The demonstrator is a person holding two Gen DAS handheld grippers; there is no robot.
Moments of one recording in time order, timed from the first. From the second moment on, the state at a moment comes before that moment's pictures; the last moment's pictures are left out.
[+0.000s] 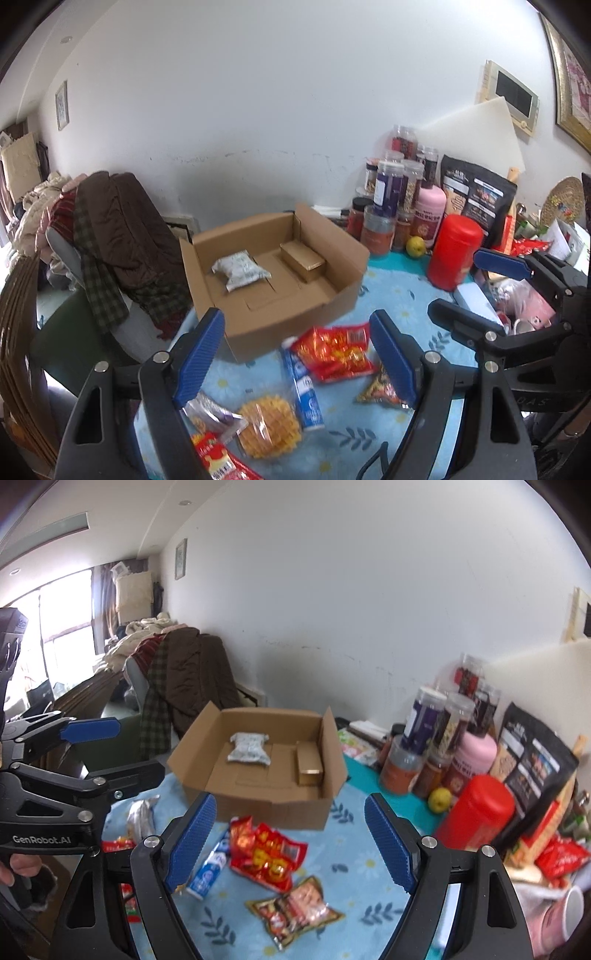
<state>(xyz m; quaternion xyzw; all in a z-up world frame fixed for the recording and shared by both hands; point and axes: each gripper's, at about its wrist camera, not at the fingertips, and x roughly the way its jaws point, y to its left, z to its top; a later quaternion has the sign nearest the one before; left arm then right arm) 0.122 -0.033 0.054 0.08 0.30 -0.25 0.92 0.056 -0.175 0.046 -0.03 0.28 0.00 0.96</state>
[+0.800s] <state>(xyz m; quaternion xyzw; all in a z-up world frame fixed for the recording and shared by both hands) 0.087 0.013 -0.039 0.05 0.38 -0.20 0.90 0.022 -0.133 -0.036 0.00 0.34 0.05 0.94</state>
